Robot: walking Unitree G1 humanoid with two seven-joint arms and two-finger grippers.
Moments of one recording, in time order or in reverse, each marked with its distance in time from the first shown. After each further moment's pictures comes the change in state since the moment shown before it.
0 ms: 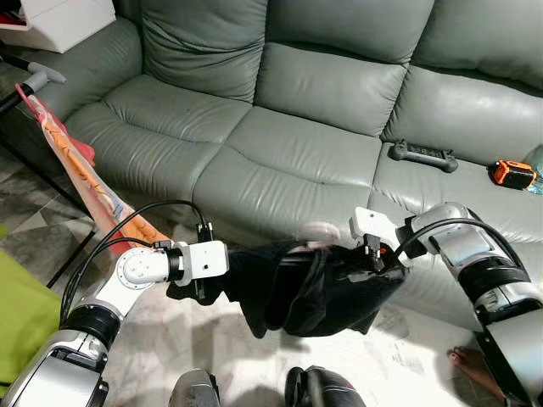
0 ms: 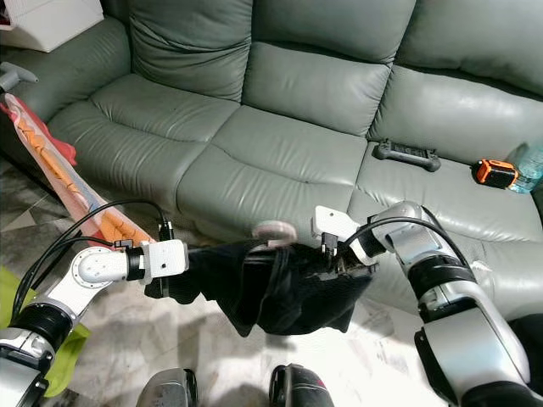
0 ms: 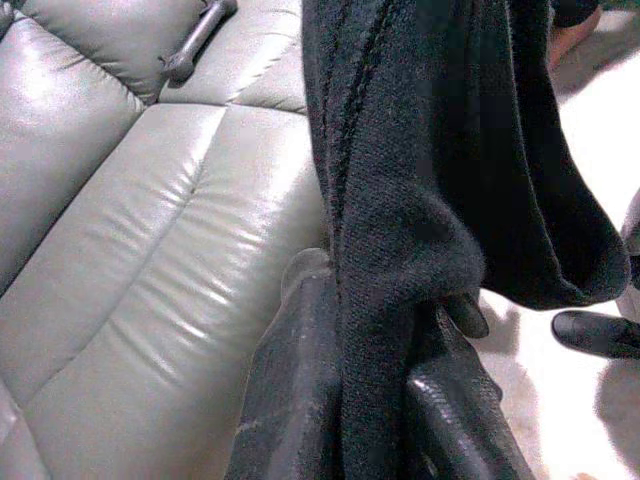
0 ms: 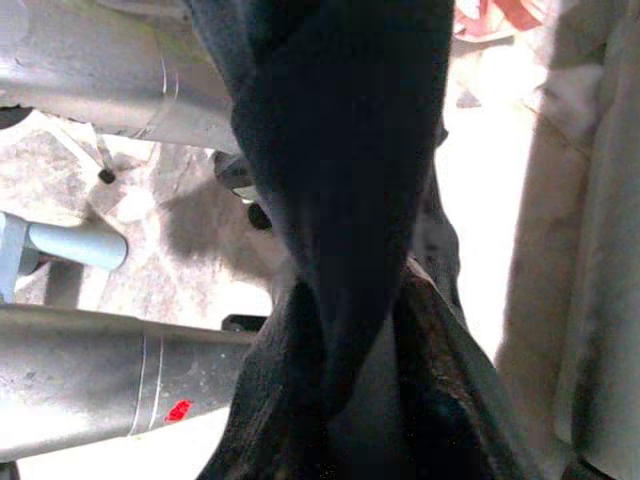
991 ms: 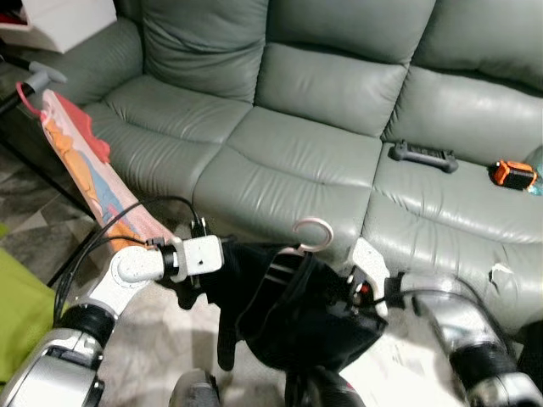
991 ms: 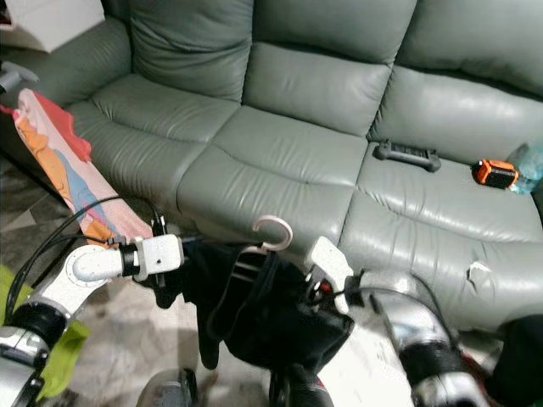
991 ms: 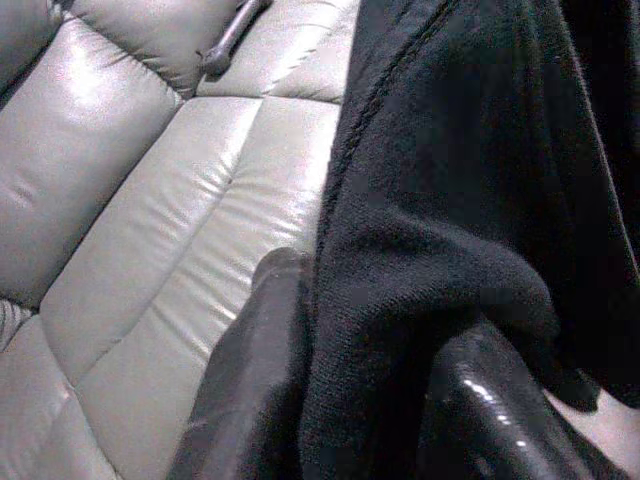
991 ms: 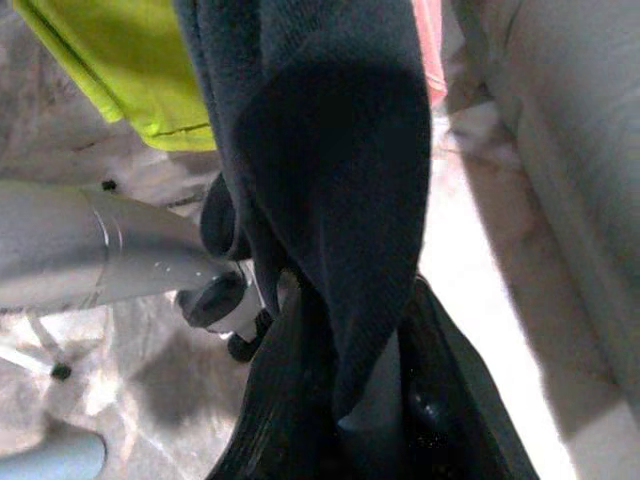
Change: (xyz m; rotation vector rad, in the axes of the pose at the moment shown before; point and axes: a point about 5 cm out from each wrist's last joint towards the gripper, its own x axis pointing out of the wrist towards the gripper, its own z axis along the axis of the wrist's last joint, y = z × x) left arm -0.009 0.005 -0.003 0.045 0.019 0.053; right arm 0.059 0.056 -0.033 0.294 -0.276 -0.298
